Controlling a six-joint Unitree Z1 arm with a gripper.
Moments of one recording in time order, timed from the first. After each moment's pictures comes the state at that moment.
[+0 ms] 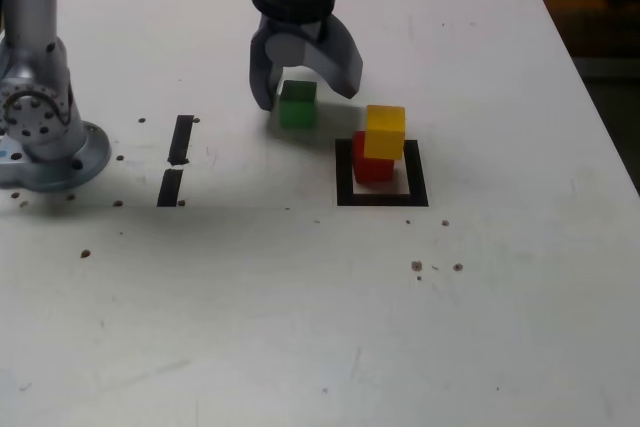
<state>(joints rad) 0.28 1.84 -1.08 0.92 0.06 0.44</state>
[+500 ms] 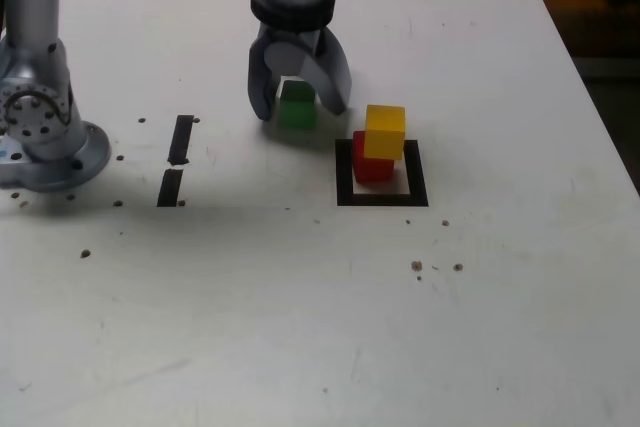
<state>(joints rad) 0.29 1.86 -1.06 0.90 0.02 0.44</state>
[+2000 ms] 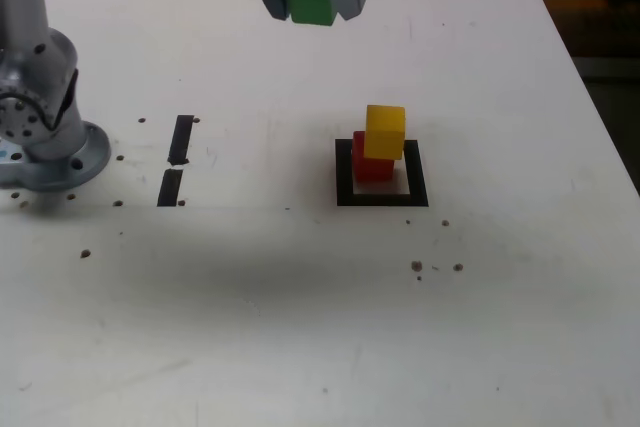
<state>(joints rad) 0.02 1.74 -1.69 1.53 0.05 0.31</state>
